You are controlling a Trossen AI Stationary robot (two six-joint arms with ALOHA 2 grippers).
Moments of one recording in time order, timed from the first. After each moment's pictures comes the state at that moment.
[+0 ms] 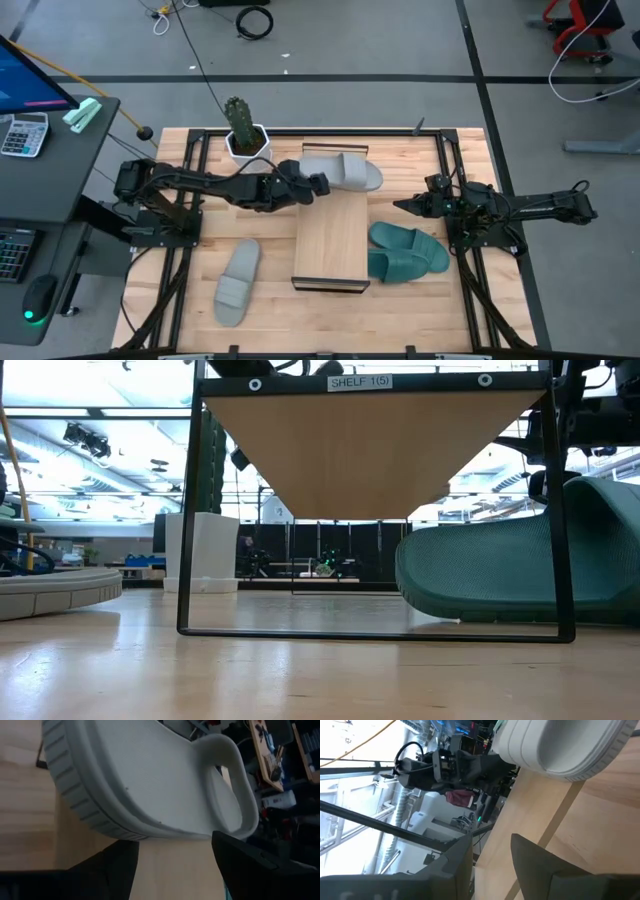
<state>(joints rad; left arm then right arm) -0.03 1.60 1.19 -0.26 -0.56 -1.43 0.00 0.31 0.11 0.23 0.05 1.21</state>
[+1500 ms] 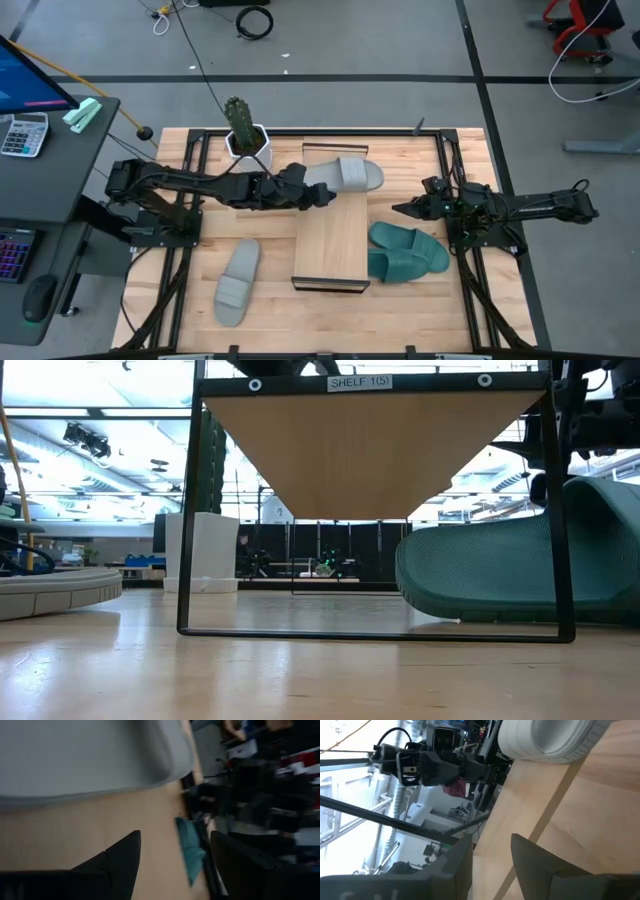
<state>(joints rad) -0.04 1.54 1.19 -0.18 -0.31 -1.33 0.00 0.34 0.11 0.22 0.00 1.23</state>
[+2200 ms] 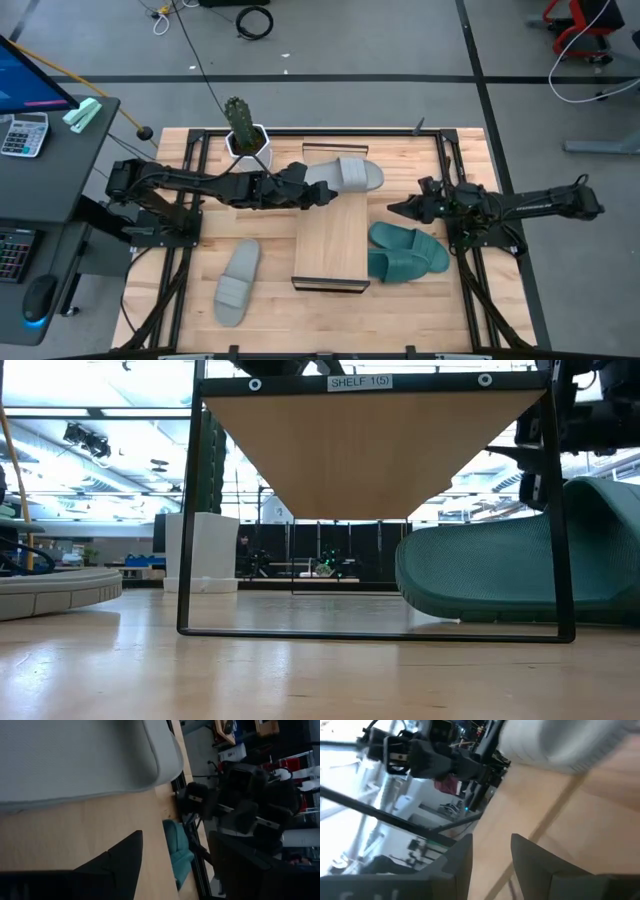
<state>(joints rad) -0.04 1.54 1.19 -0.12 -0.30 -1.34 0.00 0.49 0.13 0.32 0.01 1.09</state>
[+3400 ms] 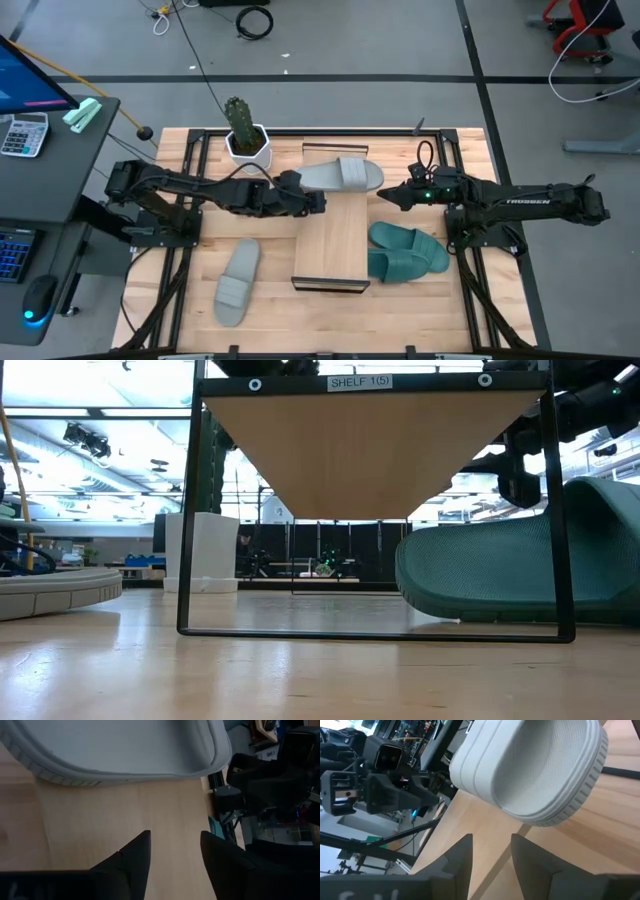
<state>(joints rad) -0.09 1.54 1.19 -0.32 -0.39 -1.40 -0.19 0.73 0.35 0.09 -0.03 0.99</state>
